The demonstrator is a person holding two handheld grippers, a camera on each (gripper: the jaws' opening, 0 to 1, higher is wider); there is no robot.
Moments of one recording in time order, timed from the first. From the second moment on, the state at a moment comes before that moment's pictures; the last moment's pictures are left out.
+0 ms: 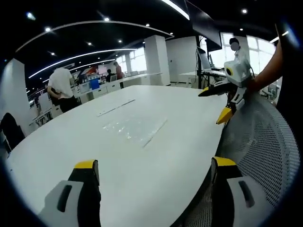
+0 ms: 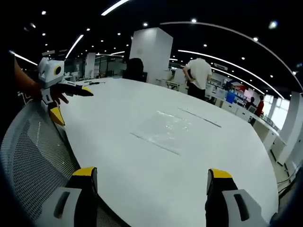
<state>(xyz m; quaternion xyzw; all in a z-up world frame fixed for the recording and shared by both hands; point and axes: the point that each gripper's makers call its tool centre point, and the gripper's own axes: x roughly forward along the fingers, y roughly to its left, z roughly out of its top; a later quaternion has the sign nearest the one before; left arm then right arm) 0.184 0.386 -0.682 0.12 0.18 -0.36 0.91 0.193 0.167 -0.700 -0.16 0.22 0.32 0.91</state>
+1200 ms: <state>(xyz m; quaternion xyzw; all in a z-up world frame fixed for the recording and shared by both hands) 0.182 0.382 -0.689 0.16 0.19 -0.38 0.89 0.195 0.164 -0.698 -0.16 0.22 0.31 0.91</state>
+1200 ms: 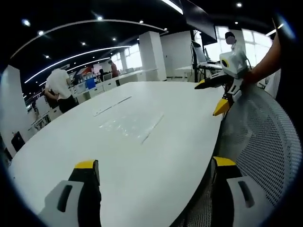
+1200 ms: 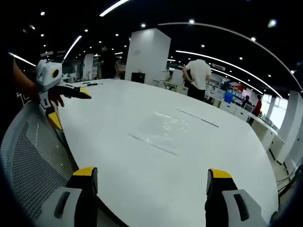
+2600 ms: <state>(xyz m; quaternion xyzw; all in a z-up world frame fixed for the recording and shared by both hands) 0.224 0.353 -0.698 0.22 0.21 -0.42 0.85 0.198 0.159 -0.696 -0.15 0.22 0.30 0.92</state>
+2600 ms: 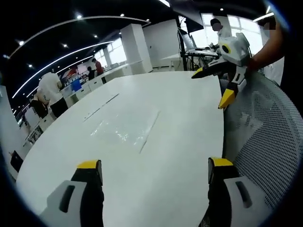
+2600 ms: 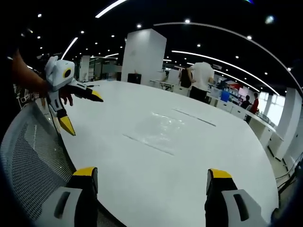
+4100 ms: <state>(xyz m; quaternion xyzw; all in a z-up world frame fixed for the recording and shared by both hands) 0.291 0.328 -0.730 0.28 0.24 -0.46 0.81 0.200 0.152 -0.703 -0.15 0.24 0.28 0.92</state>
